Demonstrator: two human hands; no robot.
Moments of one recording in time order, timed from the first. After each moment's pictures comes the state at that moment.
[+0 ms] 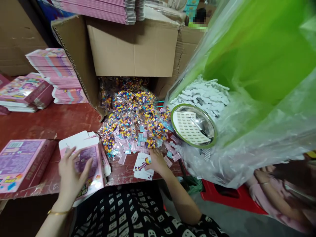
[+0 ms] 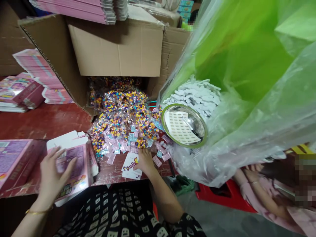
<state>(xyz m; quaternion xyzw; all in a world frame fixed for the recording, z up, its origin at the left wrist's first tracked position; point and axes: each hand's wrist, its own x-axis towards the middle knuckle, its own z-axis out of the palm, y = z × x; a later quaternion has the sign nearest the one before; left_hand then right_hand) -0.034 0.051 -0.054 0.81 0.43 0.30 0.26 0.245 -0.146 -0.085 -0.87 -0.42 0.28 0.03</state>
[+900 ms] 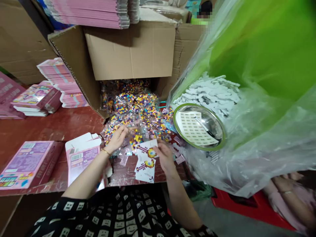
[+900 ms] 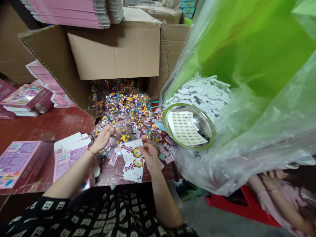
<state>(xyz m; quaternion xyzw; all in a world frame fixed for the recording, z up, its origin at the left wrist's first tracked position) 0.144 0.079 -0.056 0.75 0.24 0.26 0.56 0.261 -0.139 -0.083 -0.62 -0.17 0.26 0.72</state>
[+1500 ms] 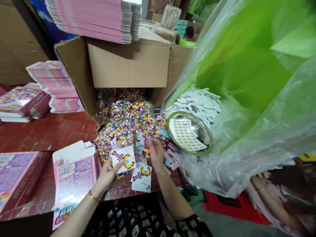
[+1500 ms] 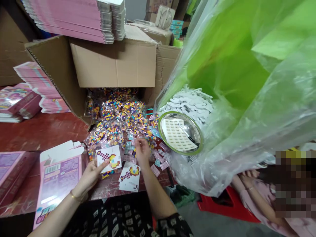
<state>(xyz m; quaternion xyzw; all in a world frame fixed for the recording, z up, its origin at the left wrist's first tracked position) 0.074 0.006 -0.073 0.47 0.36 0.19 0.78 0.263 -0.090 -0.078 -0.68 -0.18 0.13 0.70</state>
